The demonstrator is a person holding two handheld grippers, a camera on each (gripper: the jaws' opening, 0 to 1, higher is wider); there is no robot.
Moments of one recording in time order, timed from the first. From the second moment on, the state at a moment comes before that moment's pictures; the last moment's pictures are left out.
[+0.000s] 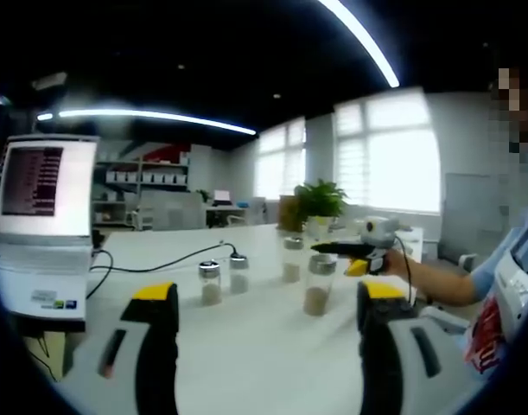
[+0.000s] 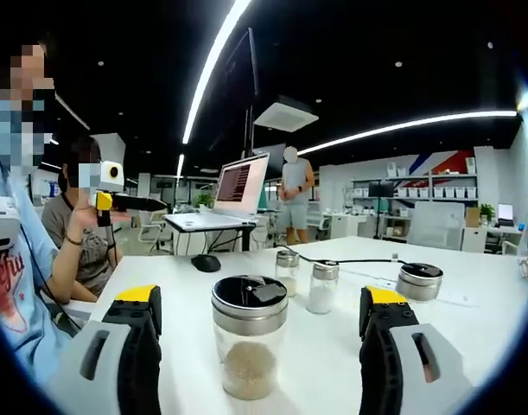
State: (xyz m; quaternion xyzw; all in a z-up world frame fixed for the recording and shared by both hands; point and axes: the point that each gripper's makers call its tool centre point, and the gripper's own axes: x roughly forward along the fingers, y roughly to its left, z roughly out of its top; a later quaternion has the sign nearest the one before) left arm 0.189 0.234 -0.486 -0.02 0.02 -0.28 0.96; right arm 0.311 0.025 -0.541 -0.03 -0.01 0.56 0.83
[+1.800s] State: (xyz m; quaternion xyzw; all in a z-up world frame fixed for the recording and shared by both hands) left arm 0.192 0.205 -0.493 -0.02 0.03 -0.31 0.95; right arm 0.292 -0.105 -0.519 -0.02 0.00 0.37 0.93
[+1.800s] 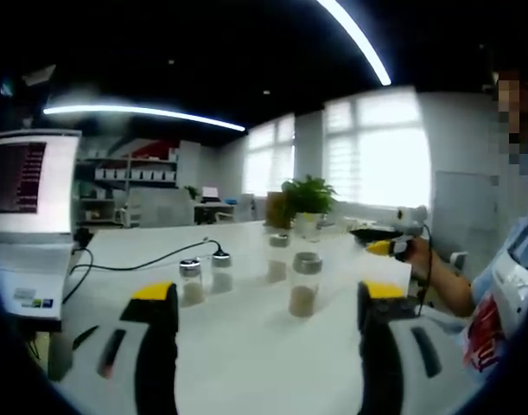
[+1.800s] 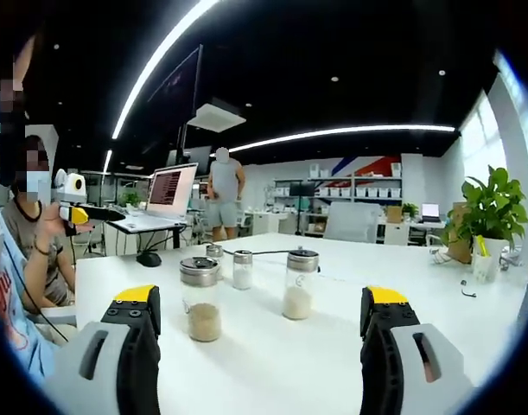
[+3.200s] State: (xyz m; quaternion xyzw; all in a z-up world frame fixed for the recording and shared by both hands) left arm 0.191 0.212 -0.488 -0.02 0.02 -0.30 0.95; right arm 0.412 -0.083 -0.537 -0.01 0.02 0.36 0.93
